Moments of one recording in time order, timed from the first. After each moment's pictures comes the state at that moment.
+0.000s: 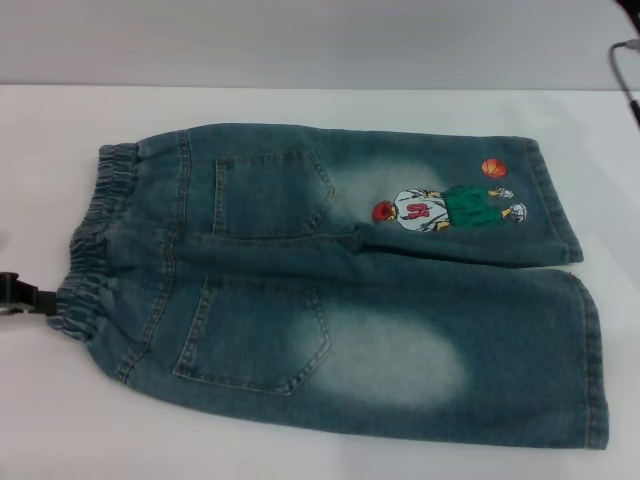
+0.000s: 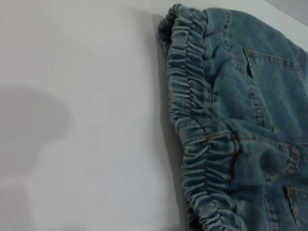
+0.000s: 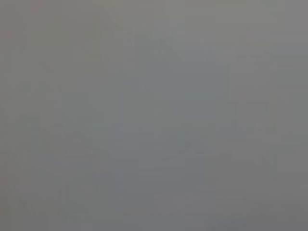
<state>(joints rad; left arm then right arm) -0.48 -1.85 0.71 0.68 2.34 1.46 -2.33 0.60 2.03 -1.53 -0.30 -0.06 -1.22 0.77</state>
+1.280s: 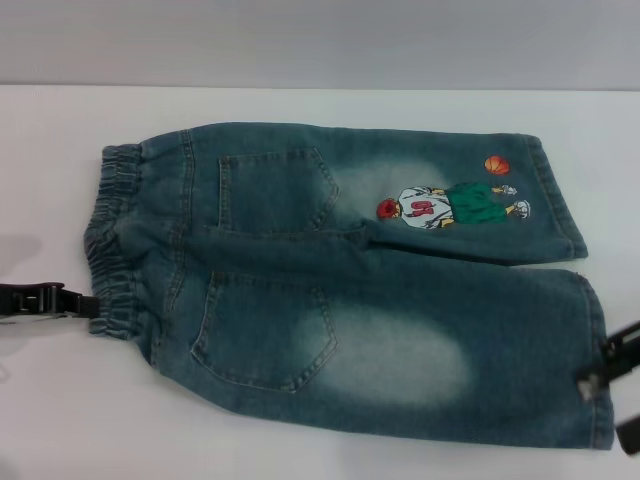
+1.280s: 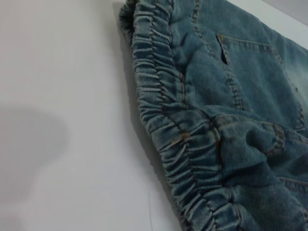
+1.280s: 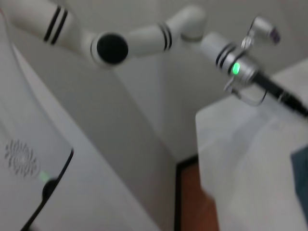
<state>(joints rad) -0.48 -1.93 0.70 0.68 2.34 1.42 -2.25 0.66 1.76 -0.91 -0.41 -2.04 -2.13 1.45</state>
